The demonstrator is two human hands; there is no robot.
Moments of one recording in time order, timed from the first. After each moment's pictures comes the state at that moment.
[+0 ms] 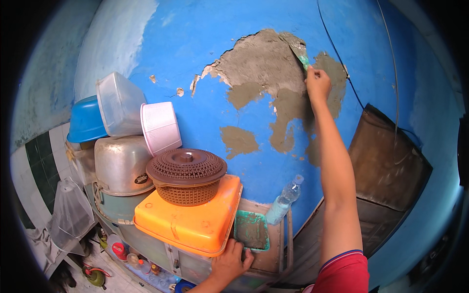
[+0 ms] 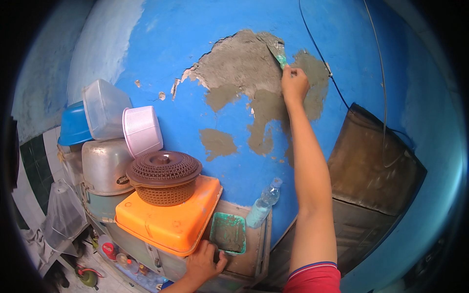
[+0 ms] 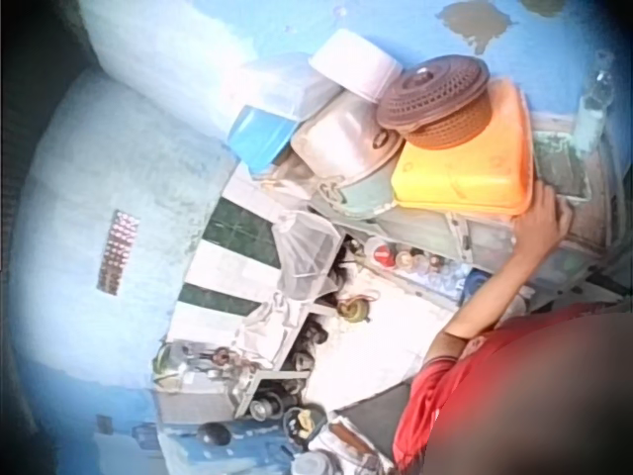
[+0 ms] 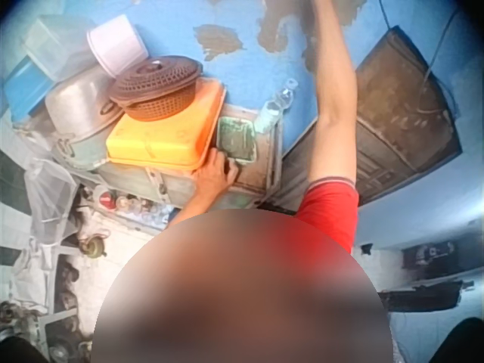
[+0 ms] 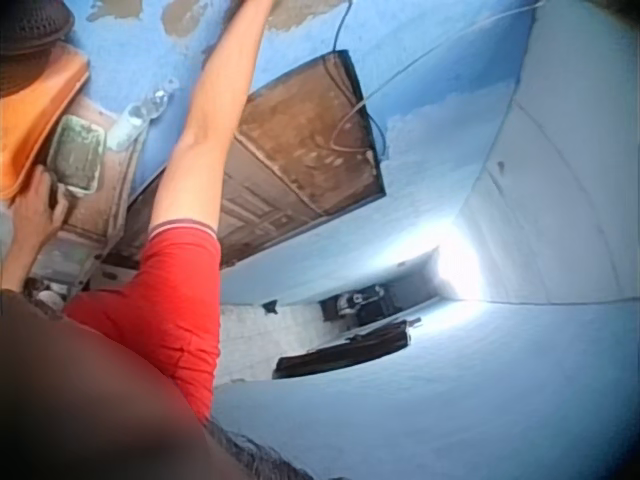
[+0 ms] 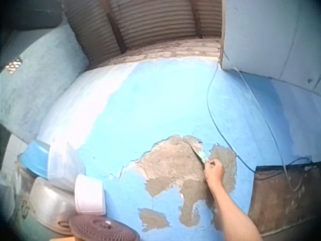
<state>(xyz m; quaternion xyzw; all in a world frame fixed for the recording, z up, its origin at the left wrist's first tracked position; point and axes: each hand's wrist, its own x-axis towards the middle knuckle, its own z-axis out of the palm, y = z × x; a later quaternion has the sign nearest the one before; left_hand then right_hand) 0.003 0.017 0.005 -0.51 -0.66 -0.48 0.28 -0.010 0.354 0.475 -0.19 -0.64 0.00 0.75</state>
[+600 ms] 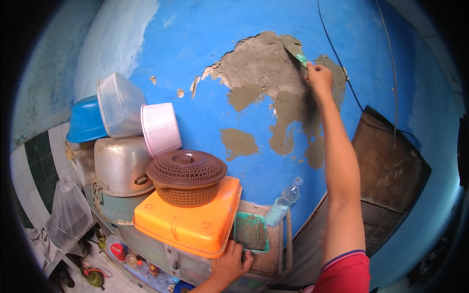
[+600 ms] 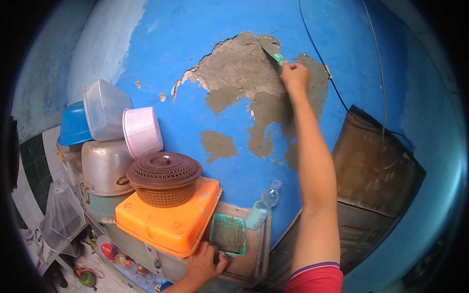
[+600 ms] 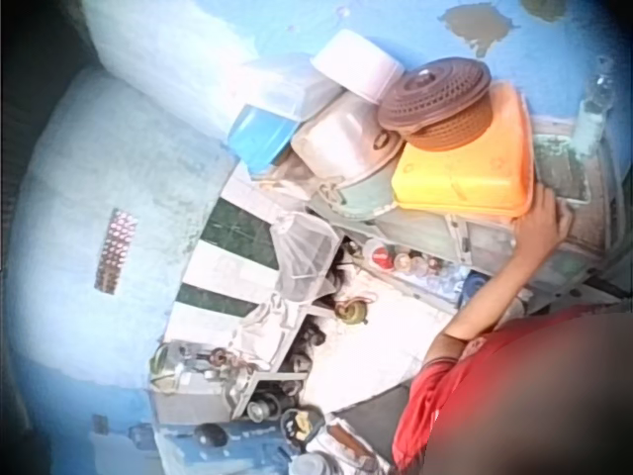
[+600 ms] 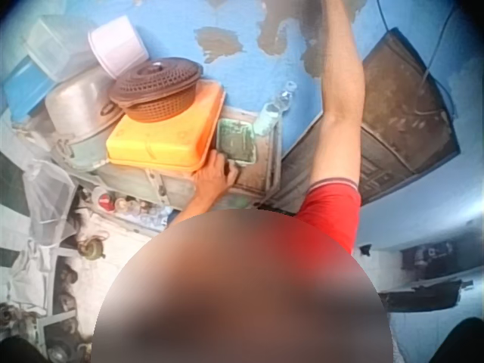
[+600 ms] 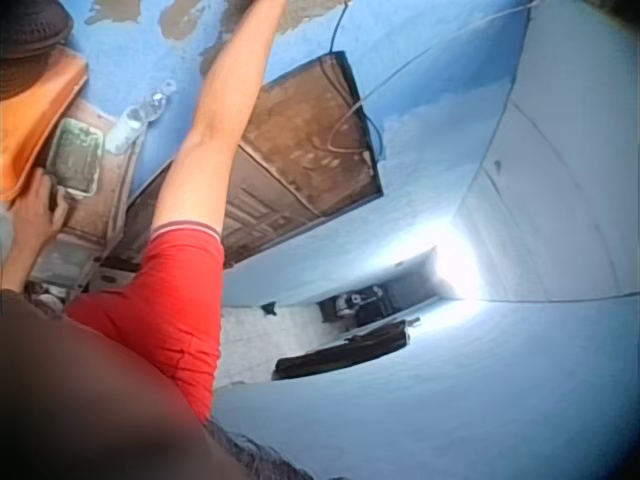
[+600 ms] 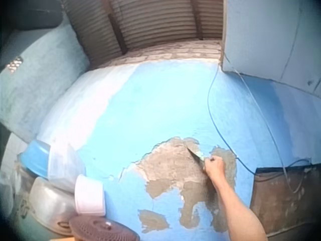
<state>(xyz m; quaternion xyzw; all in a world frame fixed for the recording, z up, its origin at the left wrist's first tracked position) 0.004 0.014 0.005 -0.51 -0.67 -0.47 0.27 0.000 0.307 0.498 -0.23 -0.70 0.01 0.68</state>
